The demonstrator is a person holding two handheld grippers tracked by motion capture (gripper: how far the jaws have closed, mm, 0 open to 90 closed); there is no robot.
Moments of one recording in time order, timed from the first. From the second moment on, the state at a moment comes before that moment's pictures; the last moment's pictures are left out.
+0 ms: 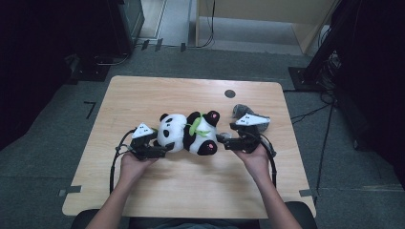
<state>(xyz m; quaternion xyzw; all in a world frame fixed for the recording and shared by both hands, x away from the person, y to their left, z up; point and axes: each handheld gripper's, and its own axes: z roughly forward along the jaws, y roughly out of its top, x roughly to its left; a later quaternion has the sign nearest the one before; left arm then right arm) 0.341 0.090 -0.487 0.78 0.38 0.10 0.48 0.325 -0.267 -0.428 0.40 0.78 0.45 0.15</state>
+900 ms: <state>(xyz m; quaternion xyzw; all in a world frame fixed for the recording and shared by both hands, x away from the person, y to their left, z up) 0.345 0.091 -0.484 0.77 0.40 0.08 0.48 0.318 -0.208 -0.463 0.35 0.82 0.43 0.16</state>
